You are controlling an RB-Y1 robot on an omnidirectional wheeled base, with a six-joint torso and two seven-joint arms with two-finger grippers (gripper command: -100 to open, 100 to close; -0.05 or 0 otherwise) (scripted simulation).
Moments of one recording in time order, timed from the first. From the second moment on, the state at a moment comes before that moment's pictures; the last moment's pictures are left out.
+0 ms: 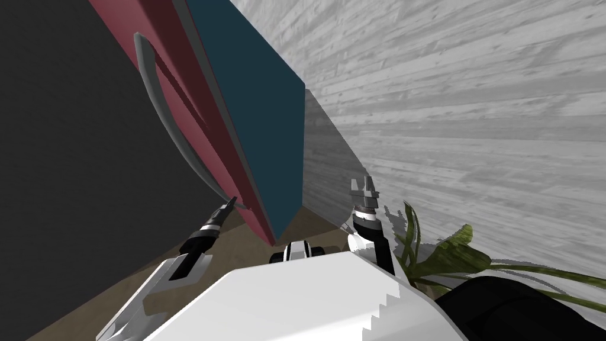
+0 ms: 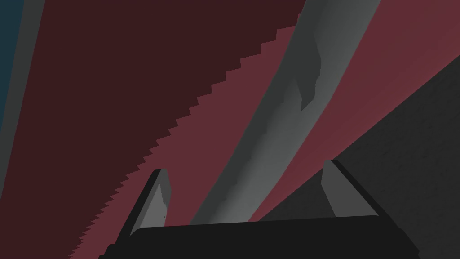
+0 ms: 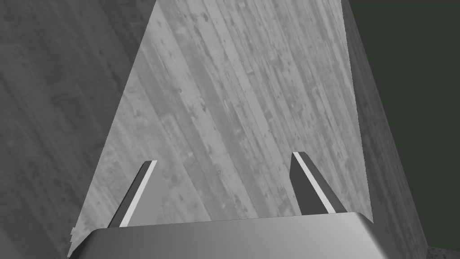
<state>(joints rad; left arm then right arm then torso) 0.37 0.39 0.25 -1.81 -0.36 -0.19 -0.08 0.53 -0.01 -0.07 -2.31 -0.08 -0.56 -0.05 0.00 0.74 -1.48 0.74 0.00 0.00</state>
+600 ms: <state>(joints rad) 0.31 0.42 0.29 -1.77 -0.37 -0.12 -0.08 0.52 -0.01 -0.07 -2.31 -0.08 -0.56 -0.05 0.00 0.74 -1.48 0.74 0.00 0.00</state>
